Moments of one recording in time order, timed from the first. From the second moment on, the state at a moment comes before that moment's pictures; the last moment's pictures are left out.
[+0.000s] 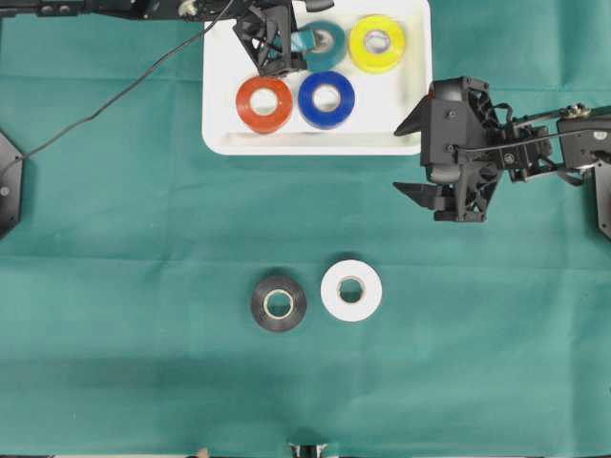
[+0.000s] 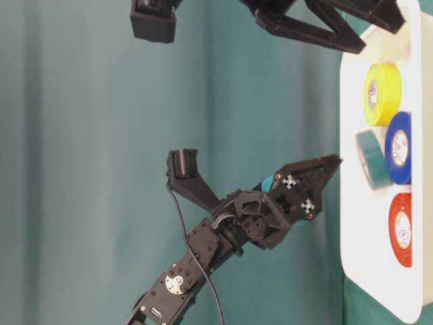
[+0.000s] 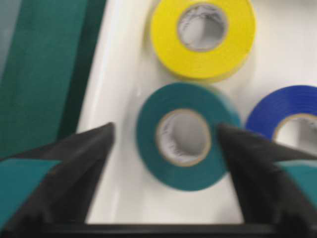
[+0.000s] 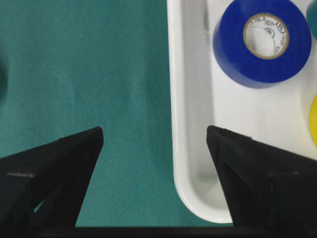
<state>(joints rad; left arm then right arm) 0.42 0.22 0.35 -0.02 0.20 0.30 -0.03 -0.22 0.89 -0.50 0.15 0.59</state>
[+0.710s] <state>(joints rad) 0.35 0.16 0.42 -0.02 0.20 0.32 -0.03 -0.22 0.89 -0.50 0.15 0.59</state>
